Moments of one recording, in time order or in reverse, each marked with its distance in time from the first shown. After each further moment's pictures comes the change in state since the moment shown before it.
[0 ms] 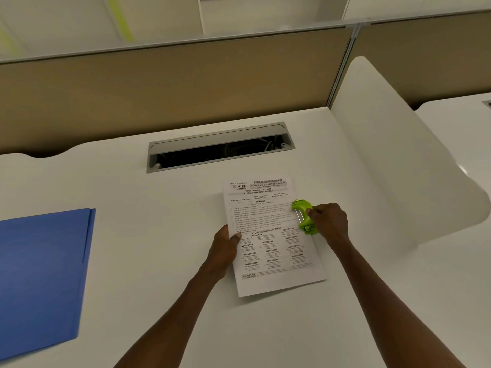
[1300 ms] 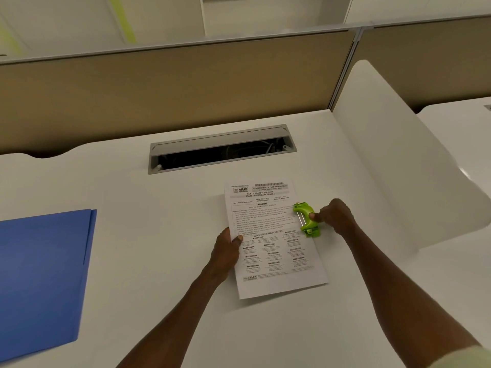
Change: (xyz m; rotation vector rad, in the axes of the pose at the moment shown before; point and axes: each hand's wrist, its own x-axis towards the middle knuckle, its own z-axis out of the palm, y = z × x) left_hand -0.002 0.005 0.005 0.044 0.023 -0.026; right_hand 0.034 -0.008 -0.020 -0.083 -0.240 0.226
